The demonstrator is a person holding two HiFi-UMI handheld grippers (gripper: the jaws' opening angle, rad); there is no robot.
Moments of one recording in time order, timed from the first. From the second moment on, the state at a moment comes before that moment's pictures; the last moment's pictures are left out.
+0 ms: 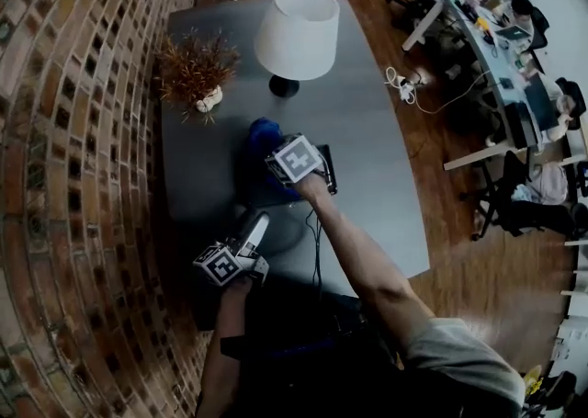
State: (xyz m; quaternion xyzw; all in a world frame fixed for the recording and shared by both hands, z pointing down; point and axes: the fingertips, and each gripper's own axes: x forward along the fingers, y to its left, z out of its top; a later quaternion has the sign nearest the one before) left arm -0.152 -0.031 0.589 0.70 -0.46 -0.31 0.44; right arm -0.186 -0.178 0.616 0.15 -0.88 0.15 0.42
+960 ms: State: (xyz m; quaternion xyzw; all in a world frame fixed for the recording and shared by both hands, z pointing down) left arm -0.170 0.033 0.577 0.68 -0.51 -0.30 0.43; right arm -0.137 -0.103 0.630 0.07 -0.87 0.03 0.49
